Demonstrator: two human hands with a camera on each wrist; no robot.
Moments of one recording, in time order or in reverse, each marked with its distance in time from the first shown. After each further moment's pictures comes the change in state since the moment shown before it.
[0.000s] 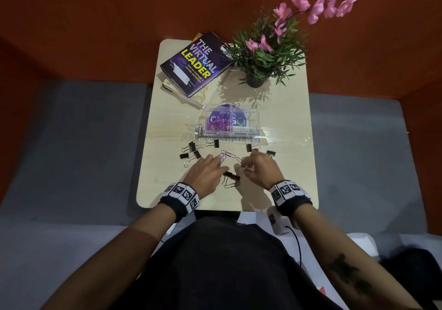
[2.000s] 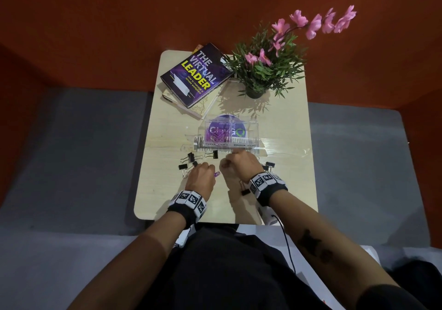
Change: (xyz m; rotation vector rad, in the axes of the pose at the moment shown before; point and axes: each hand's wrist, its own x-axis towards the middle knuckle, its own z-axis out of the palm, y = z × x) left_hand 0.031 -0.003 0.007 -0.076 -0.070 -0.464; right_hand 0.064 -0.024 0.009 -0.143 -0.063 -0.115
